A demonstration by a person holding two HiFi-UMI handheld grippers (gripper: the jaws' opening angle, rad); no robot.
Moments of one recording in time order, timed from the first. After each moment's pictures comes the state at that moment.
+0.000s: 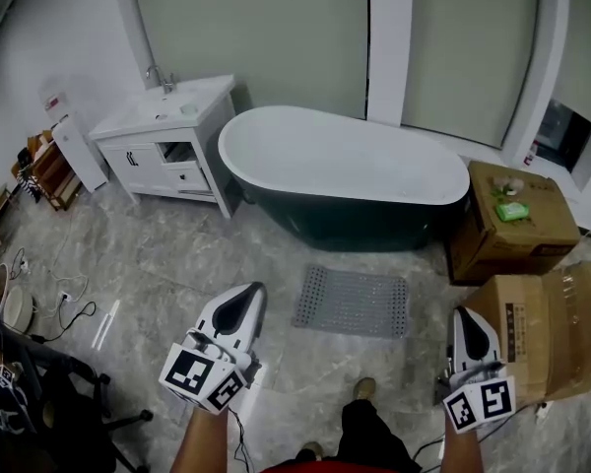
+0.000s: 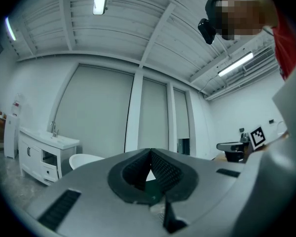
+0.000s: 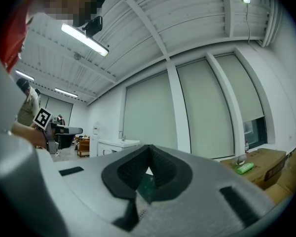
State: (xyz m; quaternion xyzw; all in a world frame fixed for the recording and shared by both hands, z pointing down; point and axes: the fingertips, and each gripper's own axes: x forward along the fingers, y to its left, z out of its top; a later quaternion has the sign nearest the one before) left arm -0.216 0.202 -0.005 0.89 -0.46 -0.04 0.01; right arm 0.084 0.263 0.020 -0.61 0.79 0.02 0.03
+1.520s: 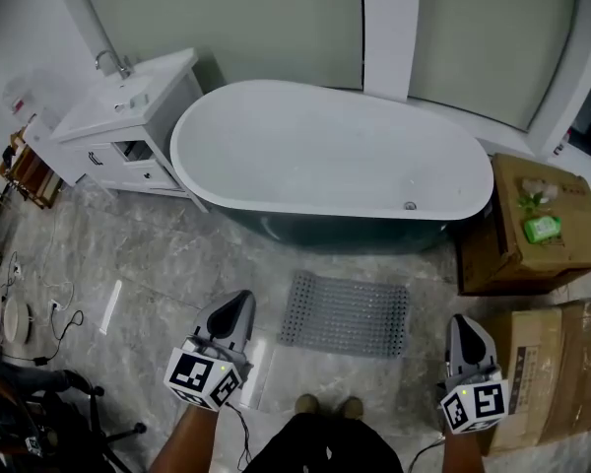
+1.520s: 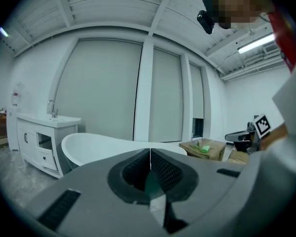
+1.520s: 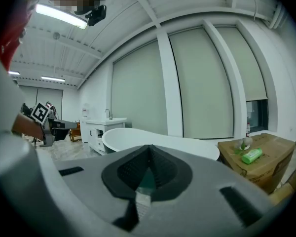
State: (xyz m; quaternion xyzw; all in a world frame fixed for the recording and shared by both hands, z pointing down) left arm -0.143 -0.074 0.148 0.86 -0.49 0.06 0.07; right arm 0.195 -0.002 0.167 -0.62 0.77 -0.07 -0.06
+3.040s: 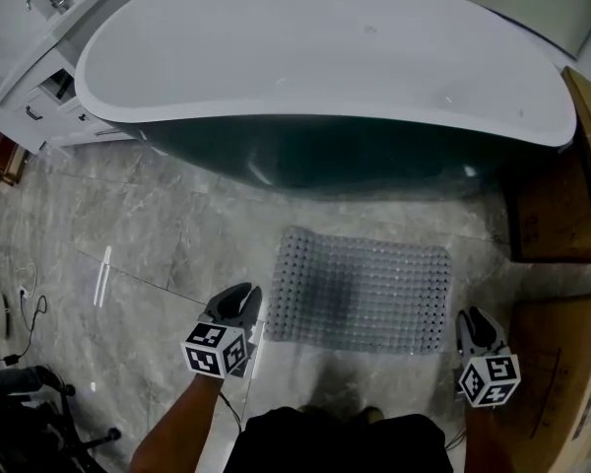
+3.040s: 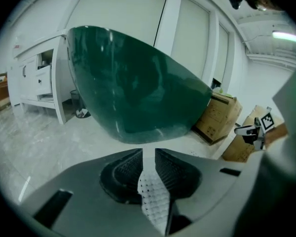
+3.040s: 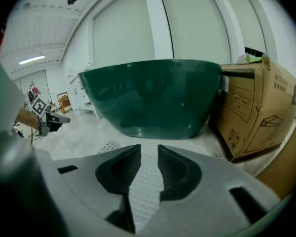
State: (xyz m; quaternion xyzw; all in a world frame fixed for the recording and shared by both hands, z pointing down) left arm -0.174 -0.166 0.684 0.82 -0.48 0.22 0.24; right arm 0.244 -0.073 0.671 -0.62 0.72 -0.23 -0.21
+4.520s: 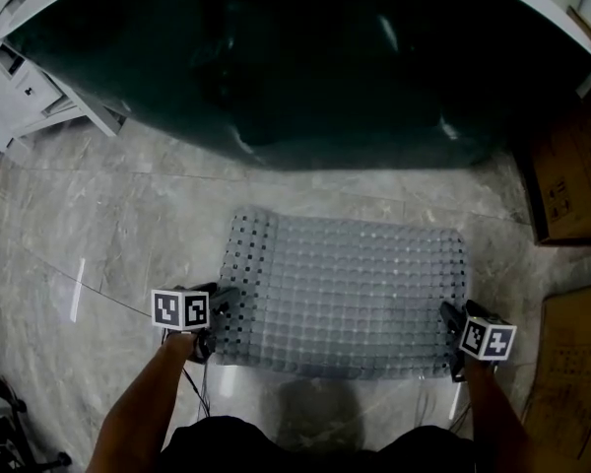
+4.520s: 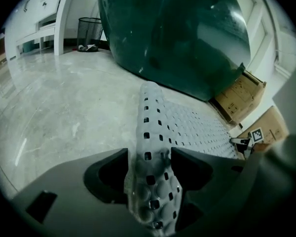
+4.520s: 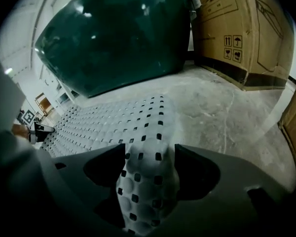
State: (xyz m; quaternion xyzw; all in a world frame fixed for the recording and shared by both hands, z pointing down) left arm -0.200 -0.180 1.019 0.74 -0.42 0.30 0.42; right arm 0.315 -0.077 1.024 -0.61 0.63 -0.41 -0.23
